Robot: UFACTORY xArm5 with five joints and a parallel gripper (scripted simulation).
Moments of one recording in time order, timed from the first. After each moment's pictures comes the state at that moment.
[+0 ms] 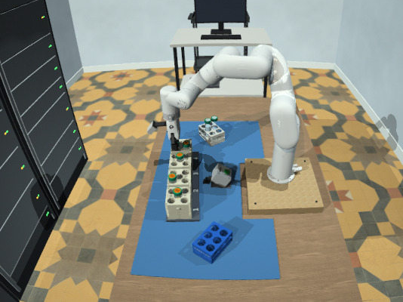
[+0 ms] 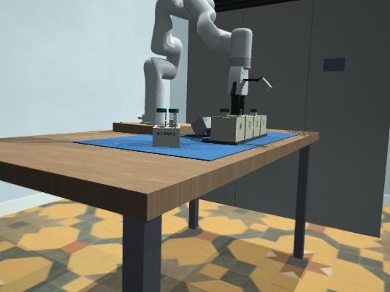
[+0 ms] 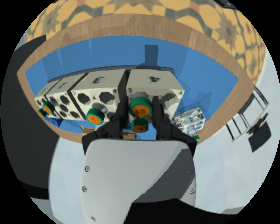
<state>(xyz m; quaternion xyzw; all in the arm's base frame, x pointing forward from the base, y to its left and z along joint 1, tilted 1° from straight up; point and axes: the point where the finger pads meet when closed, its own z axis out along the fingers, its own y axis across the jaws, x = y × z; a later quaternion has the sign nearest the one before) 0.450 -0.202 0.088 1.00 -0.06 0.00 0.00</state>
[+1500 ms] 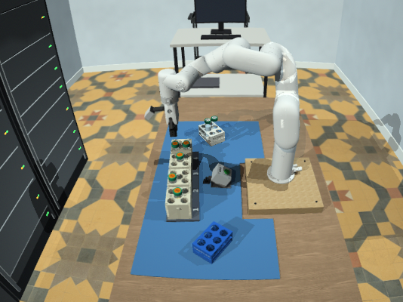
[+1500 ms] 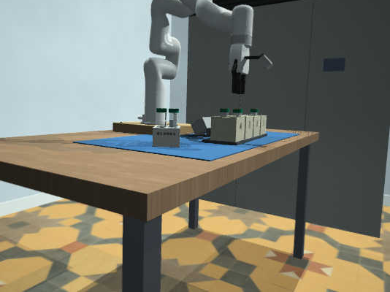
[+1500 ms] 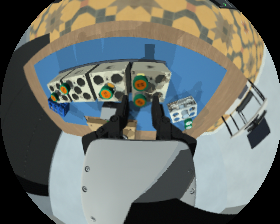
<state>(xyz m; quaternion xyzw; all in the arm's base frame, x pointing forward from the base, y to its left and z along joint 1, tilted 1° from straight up) 0.449 -0.203 0.165 1.00 -0.06 0.00 0.00</state>
